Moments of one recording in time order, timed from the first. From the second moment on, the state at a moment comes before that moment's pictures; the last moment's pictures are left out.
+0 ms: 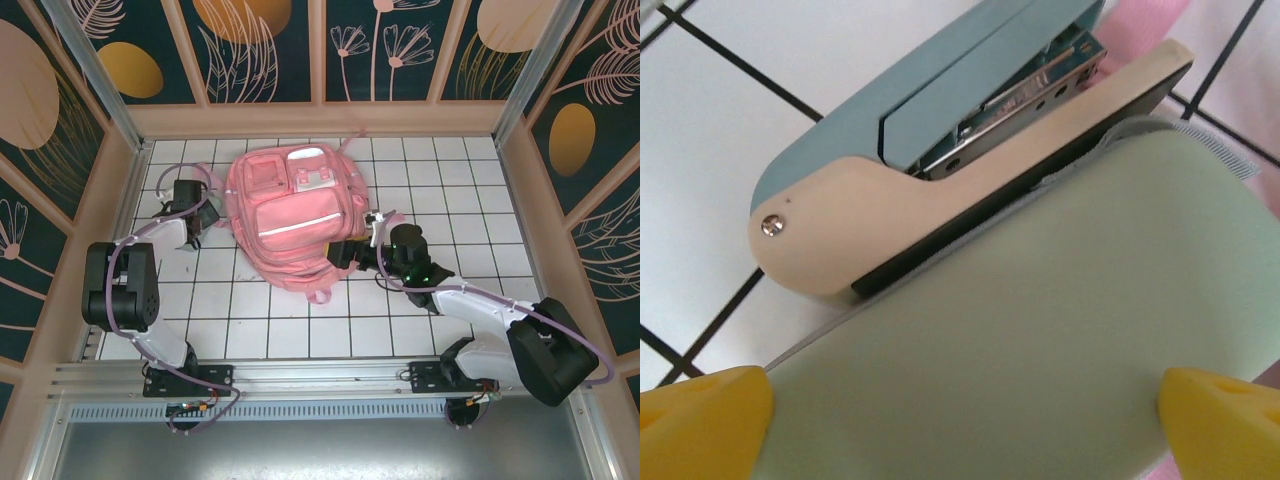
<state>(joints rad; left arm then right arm) -0.02 1.67 0.93 -0.20 -0.32 -0.60 0.64 1.21 0.48 0.43 -0.40 0.65</state>
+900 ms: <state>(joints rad) -0.04 1.62 0.80 -0.09 0.00 -0.57 0.64 1.22 0.48 0.45 -0.43 0.66</state>
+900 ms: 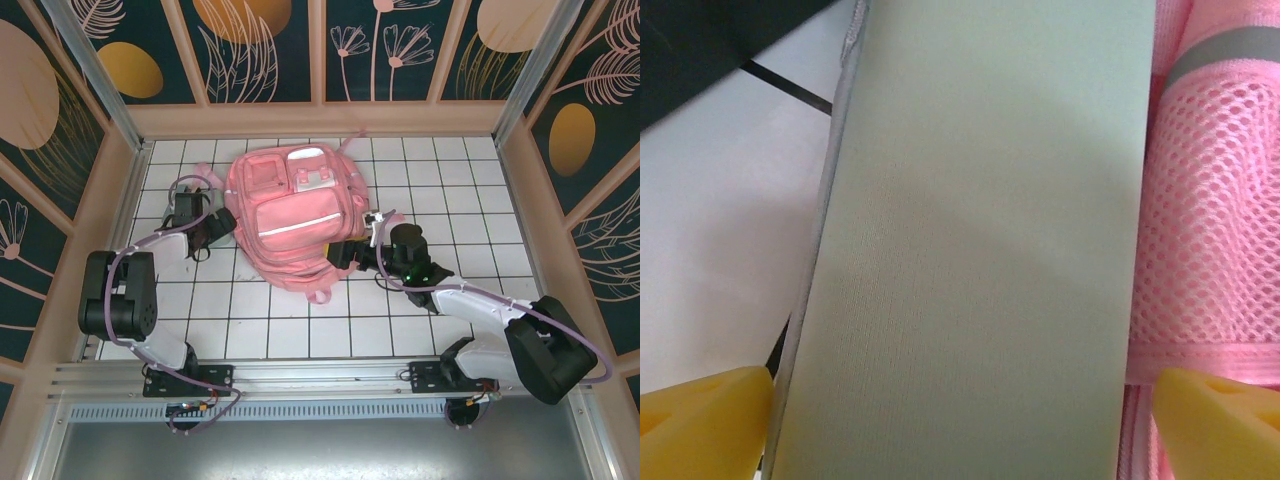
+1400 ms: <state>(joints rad) -0.09 1.76 0.95 -0.18 -0.20 -0.49 0.63 1.23 0.48 0.46 -0.45 0.68</state>
